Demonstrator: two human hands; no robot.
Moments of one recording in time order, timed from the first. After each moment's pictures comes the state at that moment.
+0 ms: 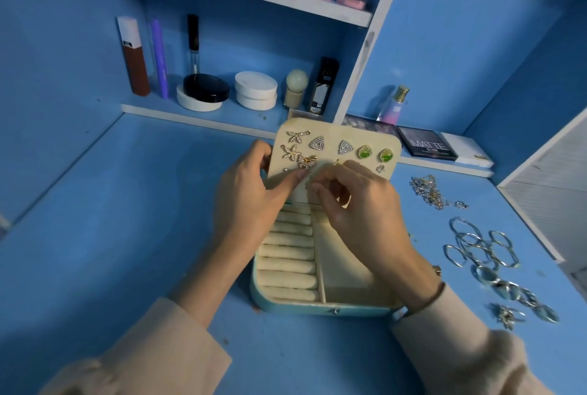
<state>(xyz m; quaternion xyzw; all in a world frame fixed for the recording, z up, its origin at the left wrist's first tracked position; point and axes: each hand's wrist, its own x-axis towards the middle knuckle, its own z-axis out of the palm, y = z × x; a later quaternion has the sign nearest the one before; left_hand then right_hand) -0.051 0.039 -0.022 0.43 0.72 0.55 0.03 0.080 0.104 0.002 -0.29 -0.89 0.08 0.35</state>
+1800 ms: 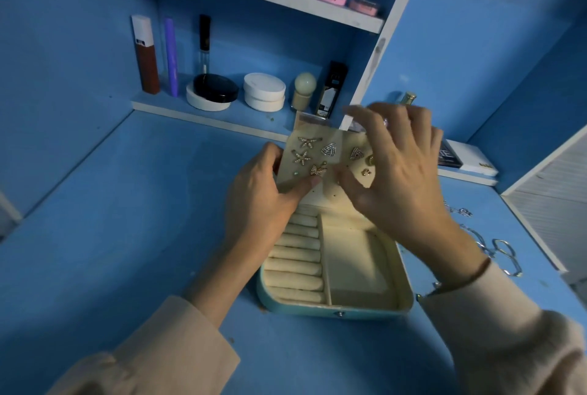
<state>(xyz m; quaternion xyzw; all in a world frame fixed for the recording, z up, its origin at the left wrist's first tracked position) -0.045 0.037 -0.018 0.43 0.71 0.56 0.02 0.081 0.119 0.042 -0.26 -0.90 -0.14 0.33</state>
